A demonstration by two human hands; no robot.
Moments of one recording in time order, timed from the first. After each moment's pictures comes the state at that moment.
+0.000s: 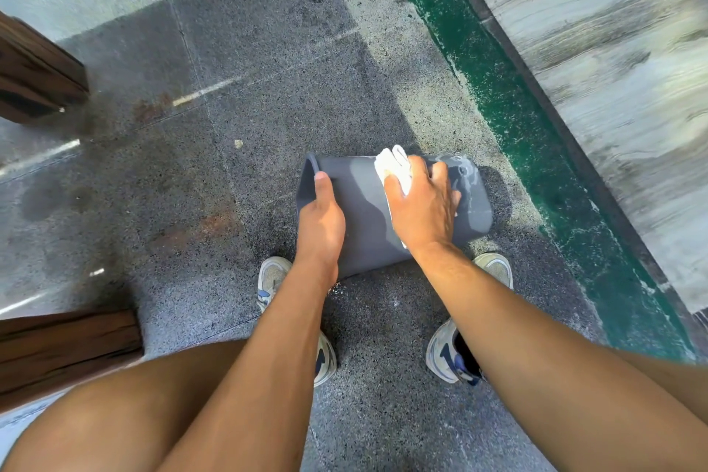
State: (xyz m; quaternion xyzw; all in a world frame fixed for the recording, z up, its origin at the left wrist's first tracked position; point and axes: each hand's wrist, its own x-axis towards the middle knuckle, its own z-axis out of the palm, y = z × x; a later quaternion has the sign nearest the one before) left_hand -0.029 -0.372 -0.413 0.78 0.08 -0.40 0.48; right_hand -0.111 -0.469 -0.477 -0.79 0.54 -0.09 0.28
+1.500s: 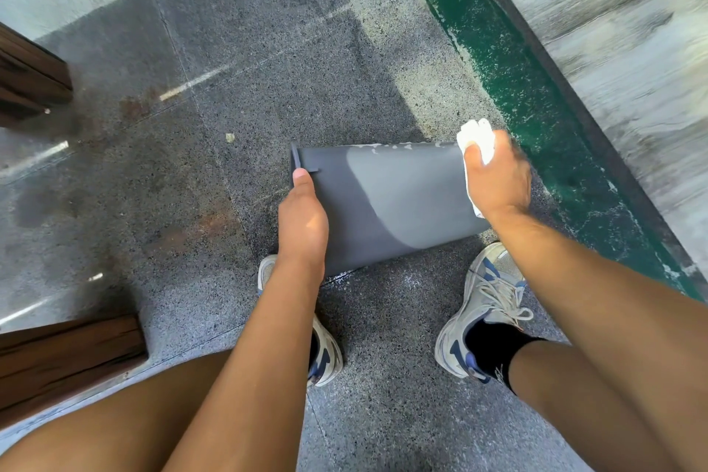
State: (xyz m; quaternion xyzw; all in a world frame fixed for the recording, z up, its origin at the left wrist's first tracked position) left_hand -0.013 -0.376 -0.436 0.79 0.10 -0.36 0.48; right_hand -0.173 -0.566 -0.531 -0.73 0.61 -0.11 0.28
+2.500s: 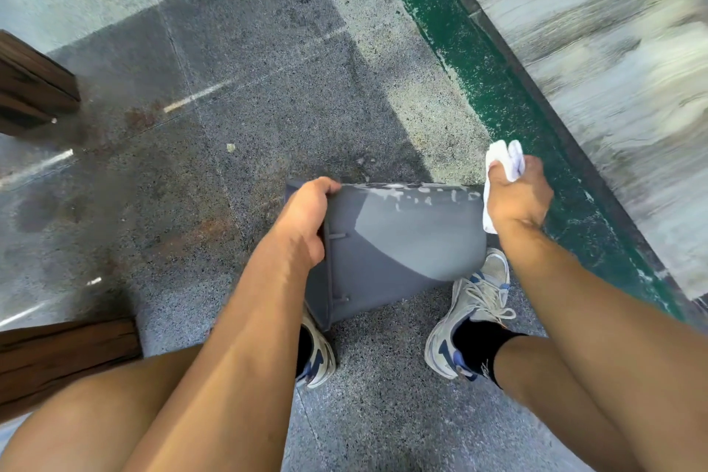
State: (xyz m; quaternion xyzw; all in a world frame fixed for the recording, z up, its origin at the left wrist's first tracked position) left_hand -0.012 -0.379 -0.402 0.70 0.14 -0.53 0.46; right_hand -0.209 -0.563 -0.498 -0.60 0.71 -0.19 0.33
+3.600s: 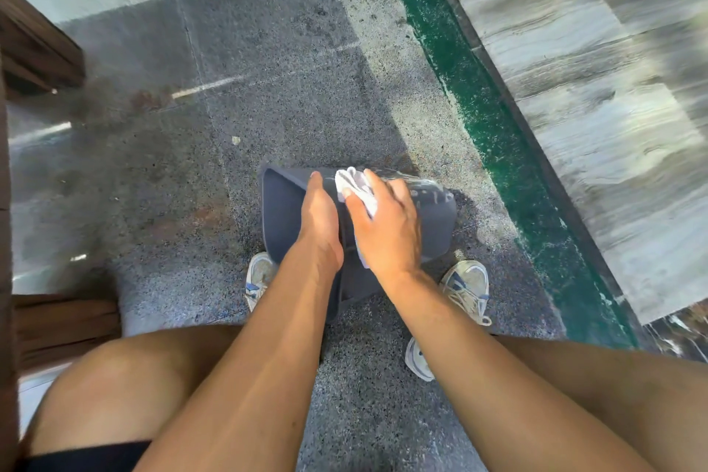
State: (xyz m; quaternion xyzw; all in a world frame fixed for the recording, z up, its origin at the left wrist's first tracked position) left_hand -0.028 -0.368 -0.391 0.64 0.22 -0.48 0.56; right_hand -0.109 -0.409 -0.418 -0.81 0.46 -0.11 0.34
